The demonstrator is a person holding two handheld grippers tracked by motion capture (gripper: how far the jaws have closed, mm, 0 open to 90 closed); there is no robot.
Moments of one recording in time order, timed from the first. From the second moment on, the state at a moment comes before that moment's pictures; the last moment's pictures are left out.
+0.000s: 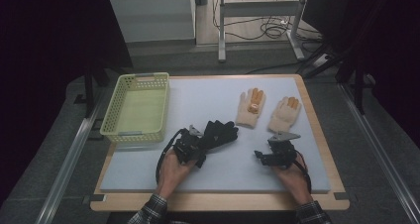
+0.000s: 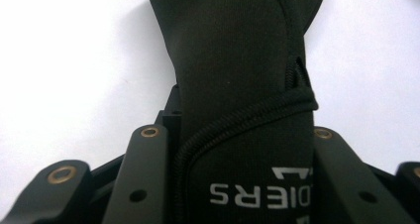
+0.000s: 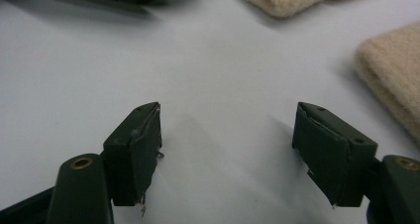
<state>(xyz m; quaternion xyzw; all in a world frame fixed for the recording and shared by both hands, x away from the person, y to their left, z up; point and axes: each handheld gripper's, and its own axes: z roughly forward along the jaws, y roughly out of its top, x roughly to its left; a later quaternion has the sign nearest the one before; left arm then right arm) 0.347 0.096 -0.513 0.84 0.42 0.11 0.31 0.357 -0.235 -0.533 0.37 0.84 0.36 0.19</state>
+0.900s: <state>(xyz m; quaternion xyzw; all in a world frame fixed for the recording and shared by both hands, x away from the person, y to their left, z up) 0.383 0.142 -0.435 0.81 0.47 0.17 0.32 0.357 -0.235 -0.532 0.36 0.84 0.36 0.19</state>
